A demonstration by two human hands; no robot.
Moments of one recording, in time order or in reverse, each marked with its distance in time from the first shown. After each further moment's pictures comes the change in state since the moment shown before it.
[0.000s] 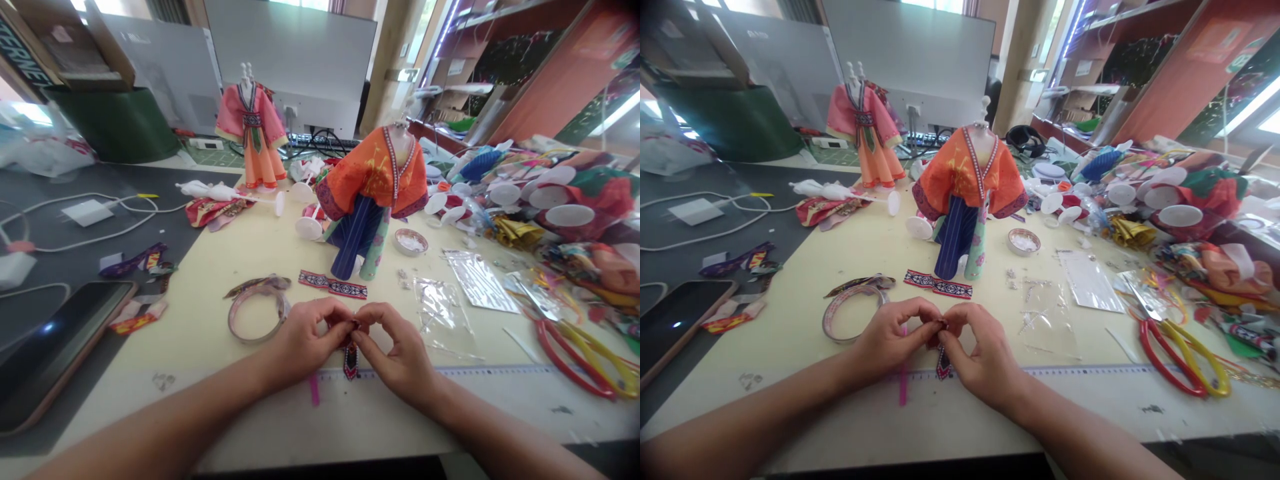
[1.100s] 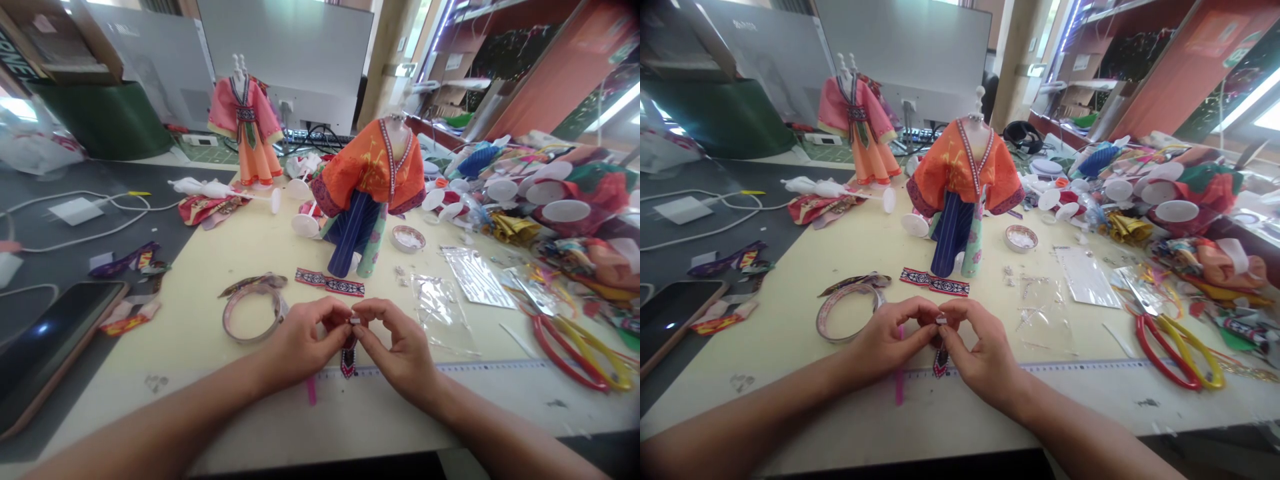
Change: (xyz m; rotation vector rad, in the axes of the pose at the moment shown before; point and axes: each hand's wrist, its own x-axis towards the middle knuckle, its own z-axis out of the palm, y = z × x) left_hand -0.002 0.002 0.002 -0.040 -0.067 -0.049; right_hand 0.000 -0.002 -0.002 0.089 0.051 0.013
